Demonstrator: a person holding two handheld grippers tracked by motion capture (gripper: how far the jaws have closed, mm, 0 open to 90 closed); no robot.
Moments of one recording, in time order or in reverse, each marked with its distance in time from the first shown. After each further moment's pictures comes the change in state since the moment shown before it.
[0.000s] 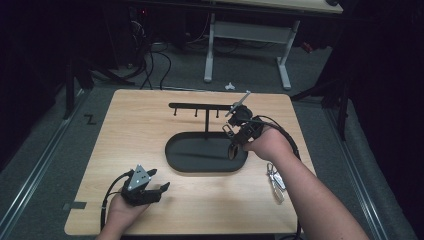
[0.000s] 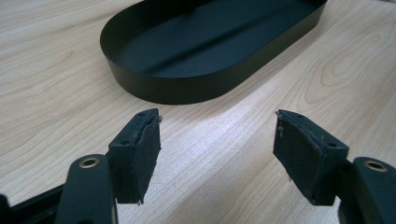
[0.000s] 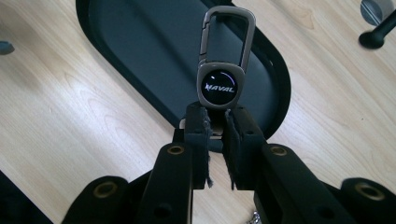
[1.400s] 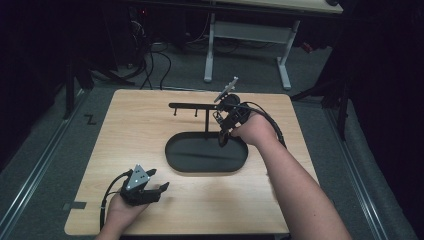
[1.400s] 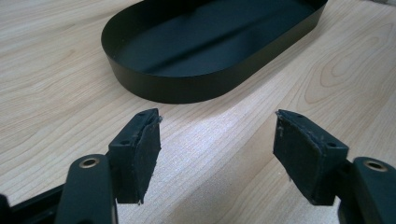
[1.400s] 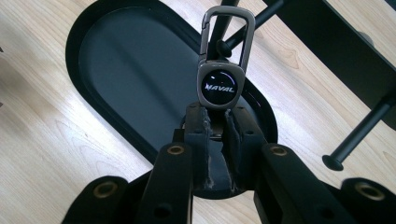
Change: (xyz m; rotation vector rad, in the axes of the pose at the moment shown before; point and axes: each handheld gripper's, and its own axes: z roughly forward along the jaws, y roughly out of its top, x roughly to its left) left arm 0.002 -0.001 -0.001 -0.002 -0.007 -0.009; right arm -0.008 0.047 0.011 -0.027 -0.018 0.026
